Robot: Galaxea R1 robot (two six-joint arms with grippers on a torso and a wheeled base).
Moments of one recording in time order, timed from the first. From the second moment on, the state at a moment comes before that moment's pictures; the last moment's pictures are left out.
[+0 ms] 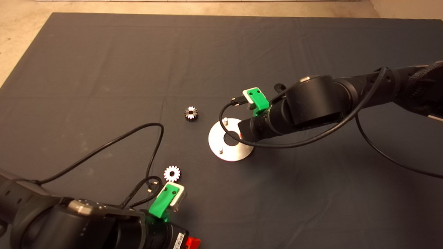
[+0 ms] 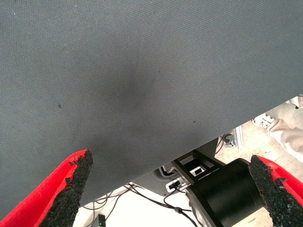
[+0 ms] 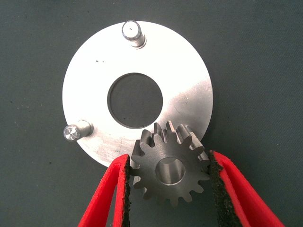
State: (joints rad) left arm 0.02 2.34 -0.33 0.81 1.53 -1.55; right arm 0.33 2.72 -0.89 -0.65 -1.53 1.49
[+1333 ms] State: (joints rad) left arm 0.02 2.34 -0.33 0.81 1.53 -1.55; right arm 0.32 2.69 -0.89 -0.65 -1.53 1.44
